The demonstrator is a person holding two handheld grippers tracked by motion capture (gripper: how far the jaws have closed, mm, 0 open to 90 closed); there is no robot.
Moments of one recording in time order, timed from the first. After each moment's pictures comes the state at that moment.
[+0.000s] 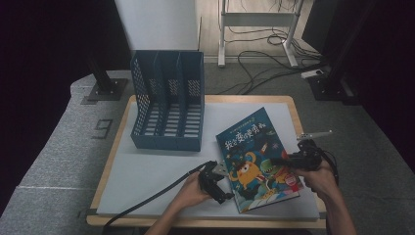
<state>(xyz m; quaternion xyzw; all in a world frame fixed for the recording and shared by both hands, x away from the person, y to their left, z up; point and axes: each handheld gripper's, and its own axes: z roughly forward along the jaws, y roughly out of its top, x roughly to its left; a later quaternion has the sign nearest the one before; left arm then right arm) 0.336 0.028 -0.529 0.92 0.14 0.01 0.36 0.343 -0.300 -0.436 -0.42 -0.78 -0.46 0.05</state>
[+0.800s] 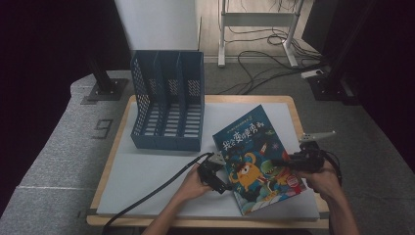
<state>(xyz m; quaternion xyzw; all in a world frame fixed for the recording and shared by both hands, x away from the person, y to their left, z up) 0.360 0.032 -0.523 0.90 0.17 -0.02 0.40 0.333 -0.300 -0.424 -0.38 -0.79 -0.48 0.03</state>
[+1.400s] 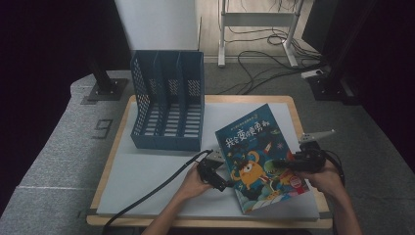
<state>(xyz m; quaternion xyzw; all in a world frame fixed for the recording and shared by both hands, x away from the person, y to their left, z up) 0.361 0.035 -0.511 0.89 0.17 -0.02 0.43 0.334 -0.301 -0.420 -0.36 -0.82 -0.45 0.02</state>
